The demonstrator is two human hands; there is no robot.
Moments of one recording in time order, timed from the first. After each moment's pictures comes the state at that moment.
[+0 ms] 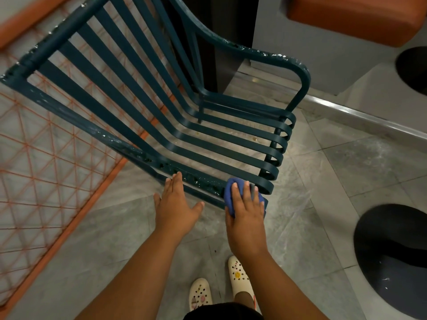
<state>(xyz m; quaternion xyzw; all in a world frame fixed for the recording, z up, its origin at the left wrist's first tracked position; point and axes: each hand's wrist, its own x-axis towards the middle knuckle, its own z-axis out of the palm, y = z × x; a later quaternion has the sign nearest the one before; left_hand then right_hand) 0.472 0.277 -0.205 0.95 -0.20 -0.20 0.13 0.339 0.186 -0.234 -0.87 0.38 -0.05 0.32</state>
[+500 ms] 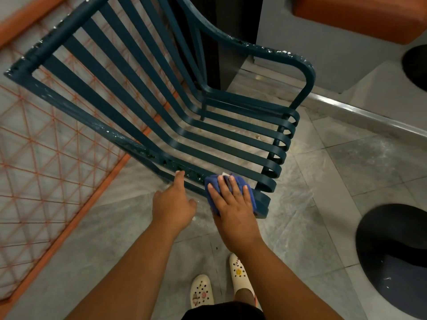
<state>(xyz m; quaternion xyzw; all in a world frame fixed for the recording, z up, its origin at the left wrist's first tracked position) 0.478 0.282 -0.196 0.95 -0.20 -0.21 0.09 0.357 0.190 -0.232 -0.95 0.22 -0.03 0.23</state>
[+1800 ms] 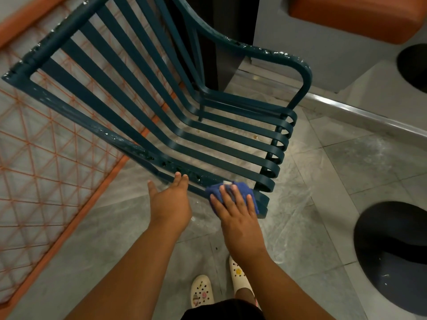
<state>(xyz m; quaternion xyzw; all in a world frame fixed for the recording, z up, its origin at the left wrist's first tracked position) 0.485 0.278 -0.196 0.93 -0.29 -0.19 -0.13 0.335 0.201 -0.248 -0.96 0.22 -0.04 0.18</state>
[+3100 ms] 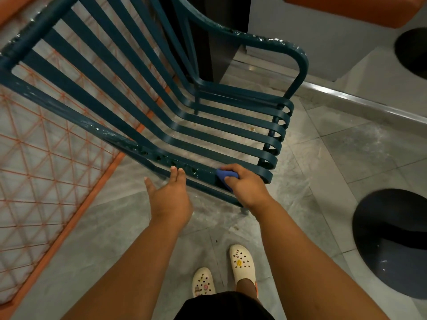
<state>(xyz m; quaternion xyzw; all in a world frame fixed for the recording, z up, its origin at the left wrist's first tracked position) 0.478 0.276 -0.201 0.93 -0.28 -0.19 -0.15 0.369 0.130 -0.200 -0.73 0.37 0.05 0.56</state>
